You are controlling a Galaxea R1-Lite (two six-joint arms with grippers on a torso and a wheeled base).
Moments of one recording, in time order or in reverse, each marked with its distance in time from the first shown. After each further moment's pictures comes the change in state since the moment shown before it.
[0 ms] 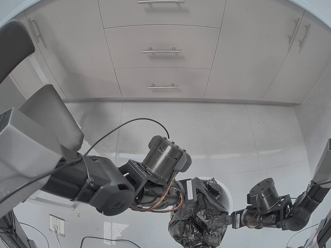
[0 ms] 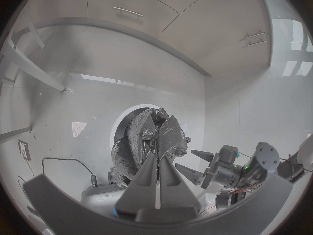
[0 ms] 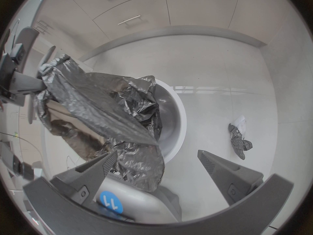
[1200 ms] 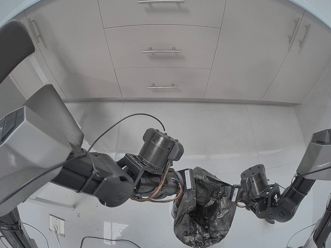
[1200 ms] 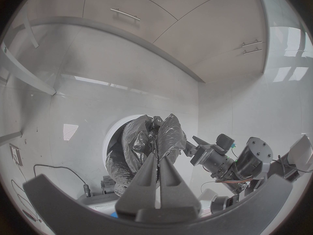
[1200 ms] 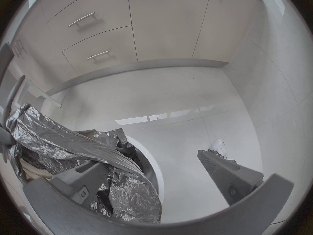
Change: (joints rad) left arm 0.061 0.042 -0.013 -0.115 -0.077 0.022; right arm -0.056 0.131 -0.164 -0.117 -0.388 0.047
